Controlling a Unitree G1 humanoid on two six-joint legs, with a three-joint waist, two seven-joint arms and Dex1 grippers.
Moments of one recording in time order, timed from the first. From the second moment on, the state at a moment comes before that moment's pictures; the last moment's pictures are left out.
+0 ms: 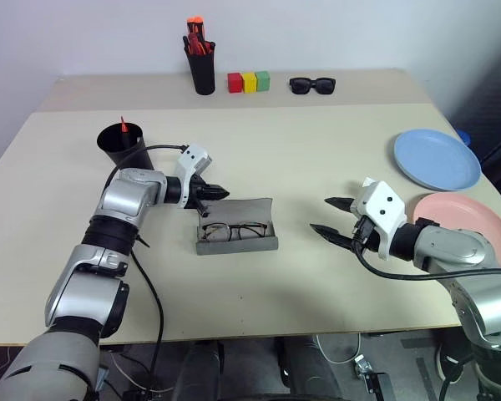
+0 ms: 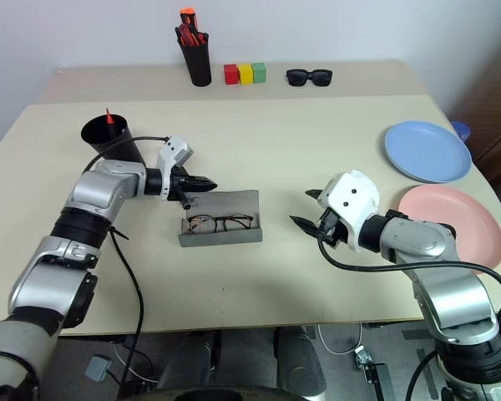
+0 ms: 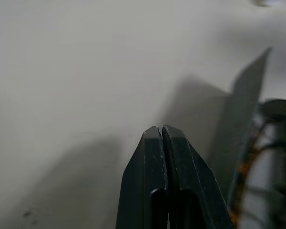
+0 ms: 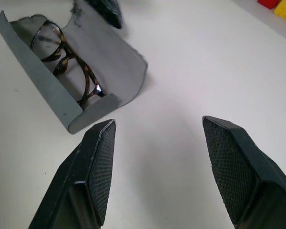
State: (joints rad) left arm -0.83 0.54 -0.20 0.44 -0.24 0.61 -1.11; right arm -0.18 -0.72 -0.08 -0.60 0.30 0.70 0.74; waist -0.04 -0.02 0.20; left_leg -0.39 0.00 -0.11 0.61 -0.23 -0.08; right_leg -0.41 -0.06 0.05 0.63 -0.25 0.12
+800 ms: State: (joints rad) left arm -0.49 0.62 -0.06 -0.05 -0.34 0.43 -1.11; right arm -0.27 -0.85 -0.09 -0.17 0.13 0.58 0.64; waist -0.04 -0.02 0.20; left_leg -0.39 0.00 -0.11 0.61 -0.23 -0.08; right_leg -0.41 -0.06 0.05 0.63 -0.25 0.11
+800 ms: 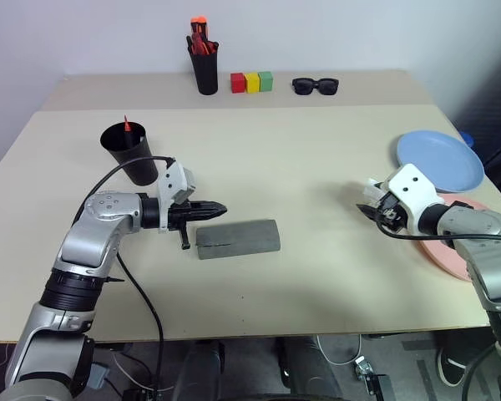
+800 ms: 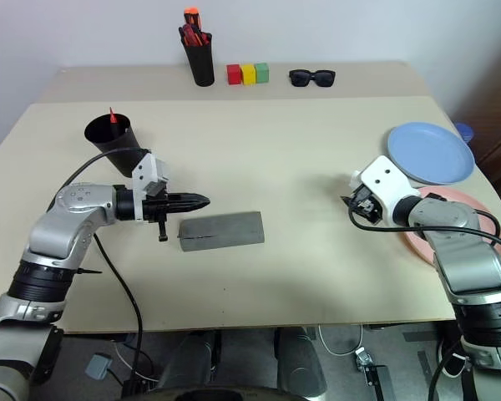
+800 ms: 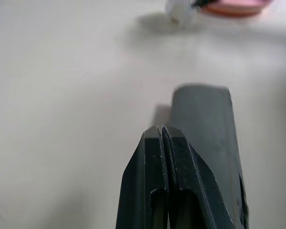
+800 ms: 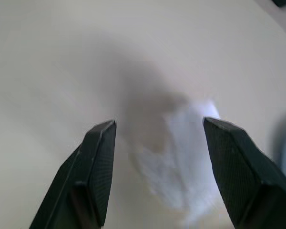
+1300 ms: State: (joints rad) left arm -0.44 0.58 -0.05 -0.14 -0.39 0.50 -1.00; right arm -0.74 -0.81 -0.02 0.66 -0.06 0.30 0.46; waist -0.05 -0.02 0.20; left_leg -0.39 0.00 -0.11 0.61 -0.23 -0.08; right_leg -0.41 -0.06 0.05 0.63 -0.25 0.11
